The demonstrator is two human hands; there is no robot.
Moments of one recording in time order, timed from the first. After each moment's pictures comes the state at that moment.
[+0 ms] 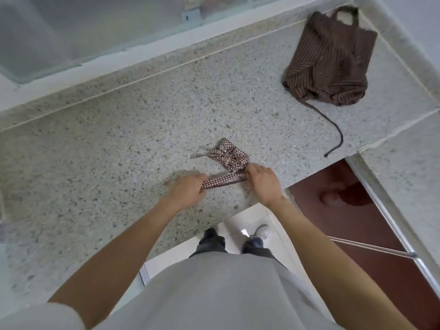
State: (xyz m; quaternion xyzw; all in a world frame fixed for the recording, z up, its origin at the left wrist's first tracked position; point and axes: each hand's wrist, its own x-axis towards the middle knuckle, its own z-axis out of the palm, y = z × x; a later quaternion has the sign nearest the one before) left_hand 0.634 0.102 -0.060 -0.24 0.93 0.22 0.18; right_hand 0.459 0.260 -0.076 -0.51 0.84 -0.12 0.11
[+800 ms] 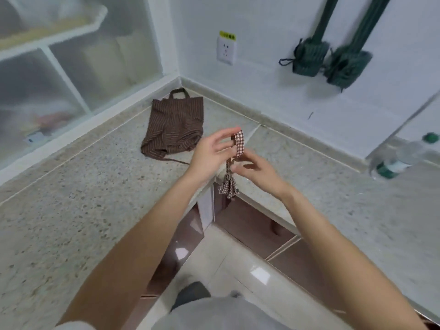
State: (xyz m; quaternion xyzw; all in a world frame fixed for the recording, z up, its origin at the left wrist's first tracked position) left_hand 0.332 0.395 0.160 -0.01 0.71 0.70 -0.08; right_hand 0.286 0.544 0.127 -0.28 0.76 -0.56 0.19
